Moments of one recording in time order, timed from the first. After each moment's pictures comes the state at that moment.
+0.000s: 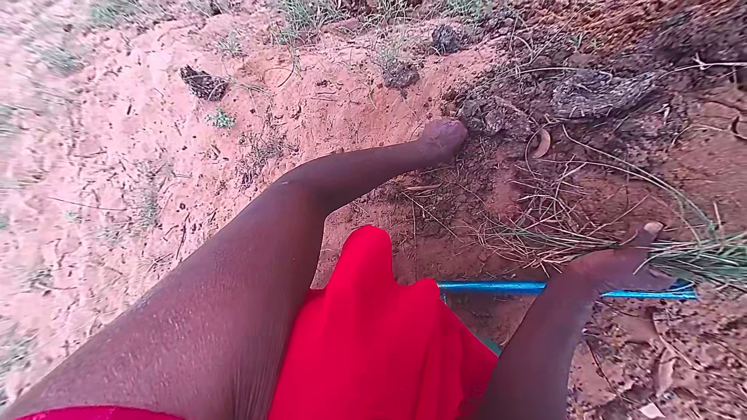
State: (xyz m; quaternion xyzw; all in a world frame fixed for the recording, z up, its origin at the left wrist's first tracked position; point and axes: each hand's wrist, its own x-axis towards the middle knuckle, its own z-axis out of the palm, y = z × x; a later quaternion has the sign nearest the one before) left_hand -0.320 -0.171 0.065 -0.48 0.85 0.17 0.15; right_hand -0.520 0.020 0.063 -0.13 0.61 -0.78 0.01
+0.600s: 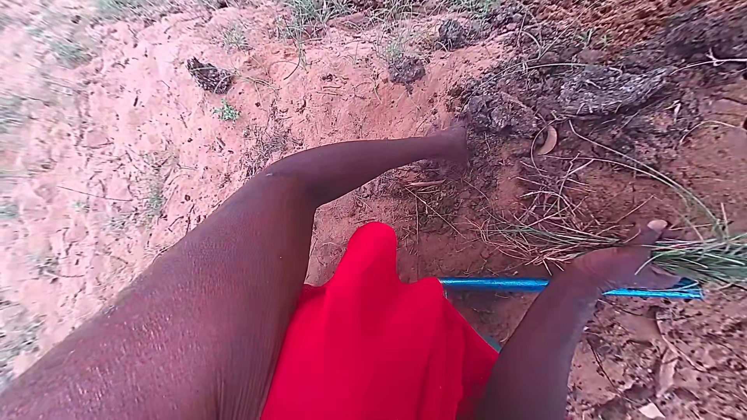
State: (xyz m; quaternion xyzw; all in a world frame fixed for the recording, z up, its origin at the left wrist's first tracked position) left_hand -0.315 -0.163 0.083 -0.49 0.77 0.37 0.16; right_hand -0.520 0.023 0.062 -0.17 0.60 -0.78 0.00
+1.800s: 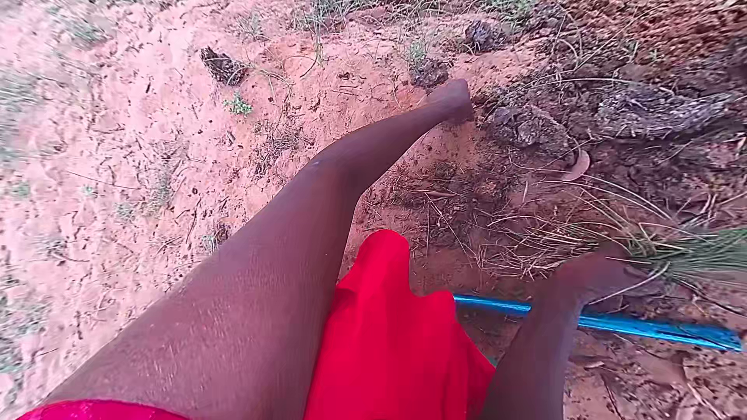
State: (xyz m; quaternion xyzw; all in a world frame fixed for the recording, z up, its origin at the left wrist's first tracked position) left_hand -0.286 -0.250 0.078 -0.65 0.68 0.33 0.06; right_hand -0.471 0.013 0.060 -0.23 0.81 -0.54 0.01
